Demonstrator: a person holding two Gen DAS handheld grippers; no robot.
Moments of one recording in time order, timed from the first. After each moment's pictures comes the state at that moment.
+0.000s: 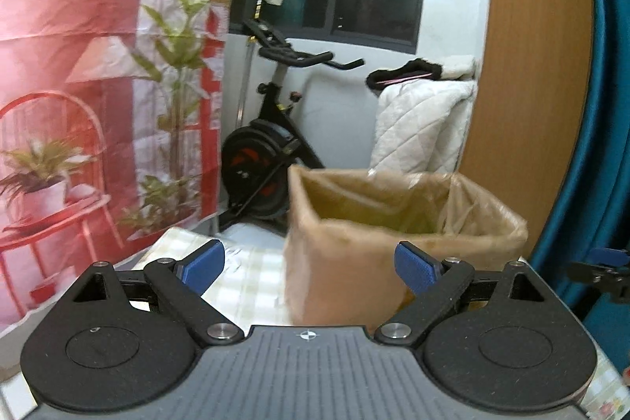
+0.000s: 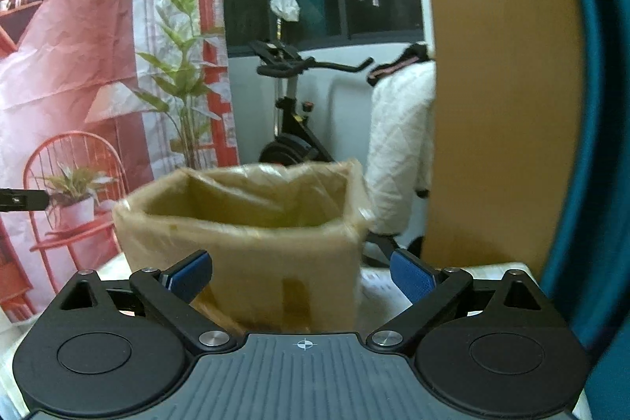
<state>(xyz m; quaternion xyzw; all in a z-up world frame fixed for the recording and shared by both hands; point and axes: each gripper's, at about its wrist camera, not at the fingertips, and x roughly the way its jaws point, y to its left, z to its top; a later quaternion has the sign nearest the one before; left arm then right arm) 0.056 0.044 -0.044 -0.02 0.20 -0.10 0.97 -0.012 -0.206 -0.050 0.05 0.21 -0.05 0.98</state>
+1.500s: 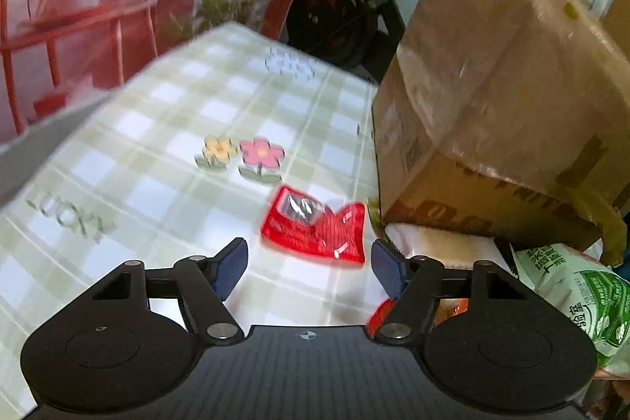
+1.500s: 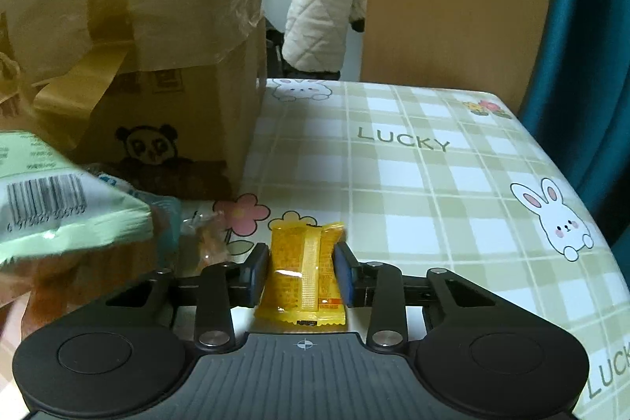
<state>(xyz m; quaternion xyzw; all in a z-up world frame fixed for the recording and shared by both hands) 0.124 0.102 -0.207 -0.13 0.41 -0.03 0.90 0.042 -0.262 -0.266 0.05 0.38 -0.14 0.91</state>
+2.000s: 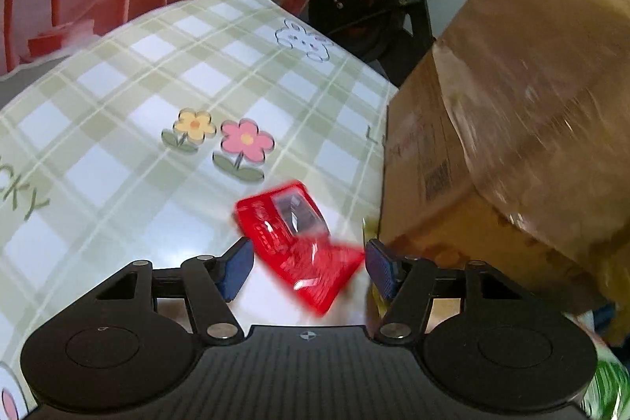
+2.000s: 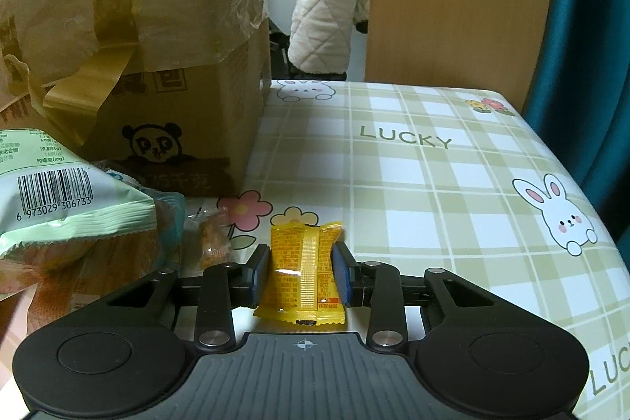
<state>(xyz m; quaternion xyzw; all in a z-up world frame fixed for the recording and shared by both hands) 0.174 0.095 -0.238 -0.21 0.42 0.00 0.88 0.037 -0.268 -0.266 0.05 0.37 -0.13 0.92</state>
